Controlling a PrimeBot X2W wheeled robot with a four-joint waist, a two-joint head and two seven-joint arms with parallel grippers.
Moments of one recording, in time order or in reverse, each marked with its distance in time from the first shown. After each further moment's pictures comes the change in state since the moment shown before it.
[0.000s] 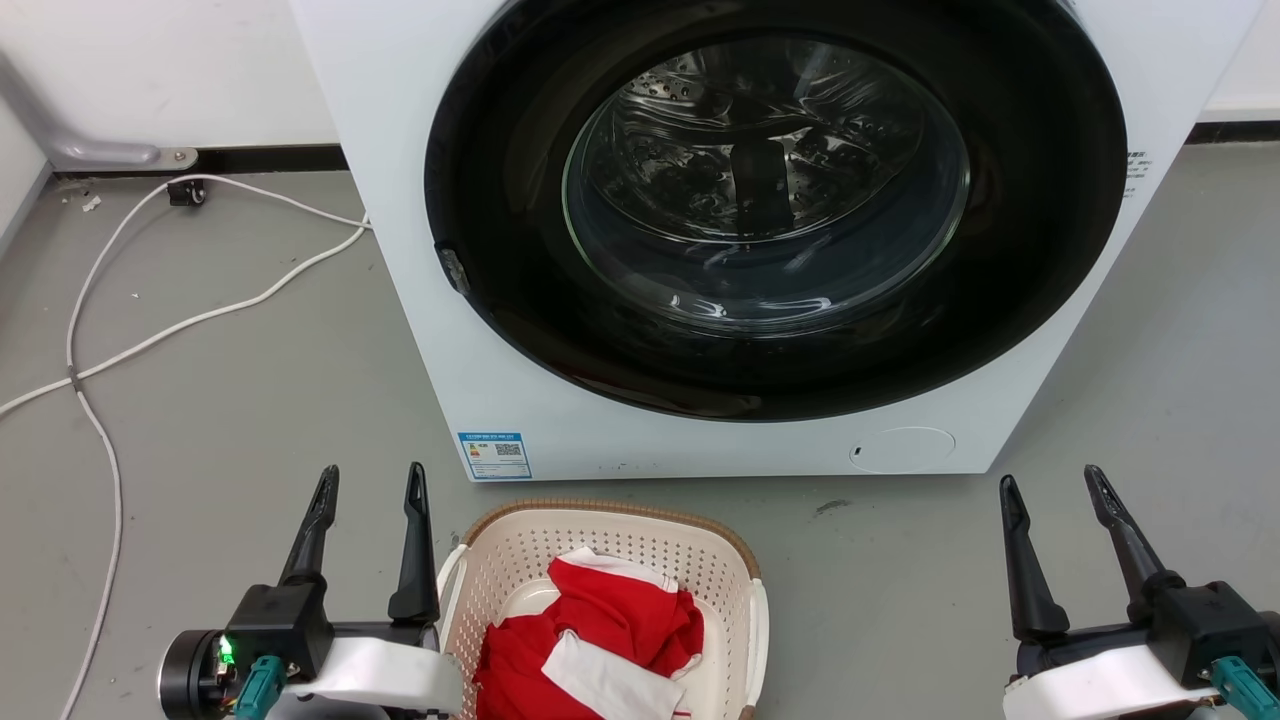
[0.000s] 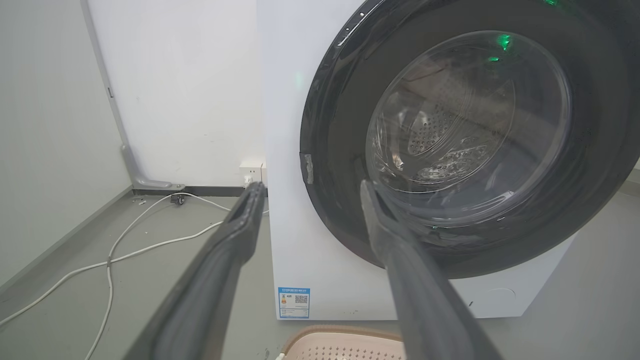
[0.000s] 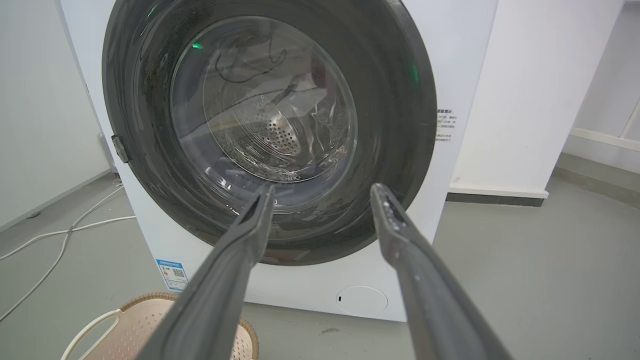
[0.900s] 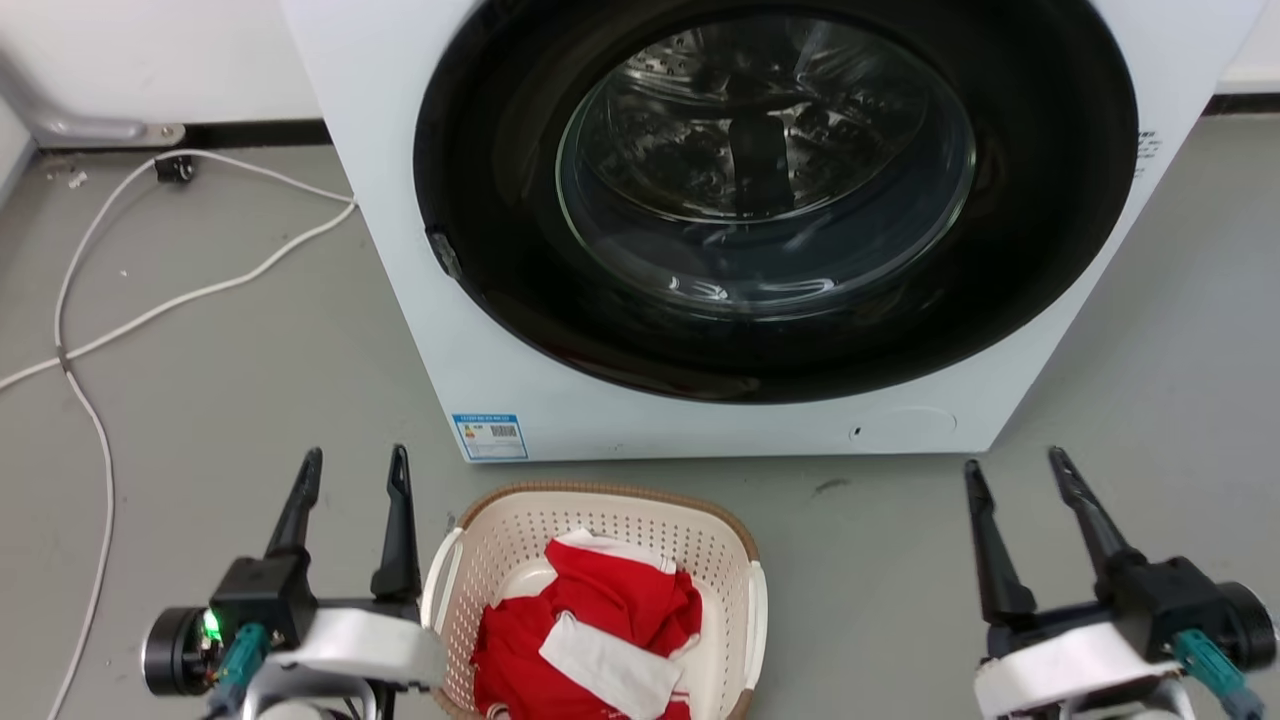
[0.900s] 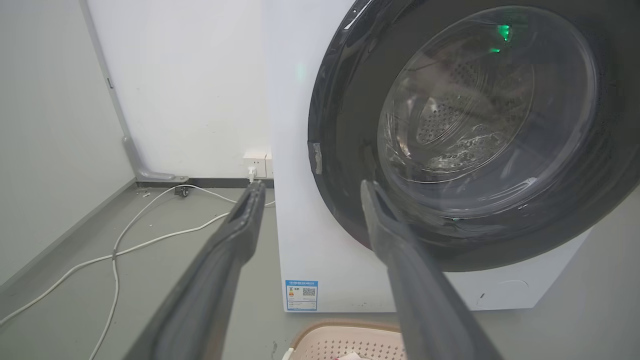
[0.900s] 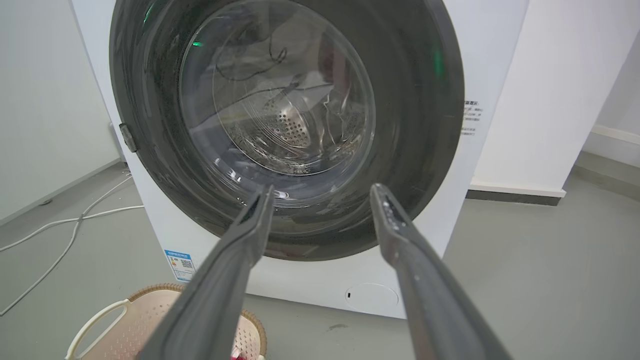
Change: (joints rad) left arm -0.041 0.000 0.041 0.054 0.017 -0.028 -0.001; right arm -0.037 0.000 0.034 0.031 -0.007 0.000 0.000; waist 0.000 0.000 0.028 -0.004
